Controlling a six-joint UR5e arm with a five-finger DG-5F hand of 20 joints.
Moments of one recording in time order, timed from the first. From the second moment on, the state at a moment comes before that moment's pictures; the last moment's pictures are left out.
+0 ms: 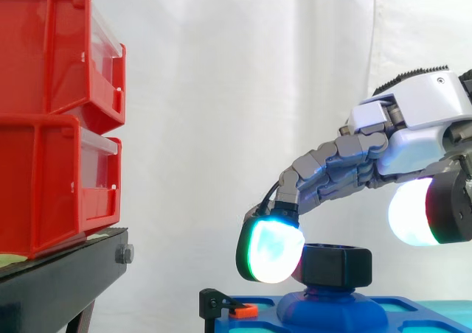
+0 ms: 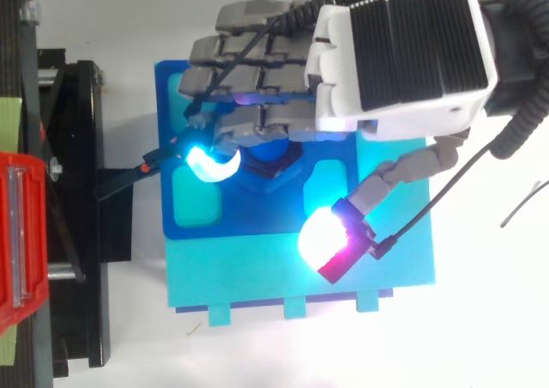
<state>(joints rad) 0.00 -2.20 -1.14 -3.13 -1.72 -1.27</state>
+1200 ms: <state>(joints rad) -0.09 -2.20 -1.14 -3.15 -1.86 -1.29</state>
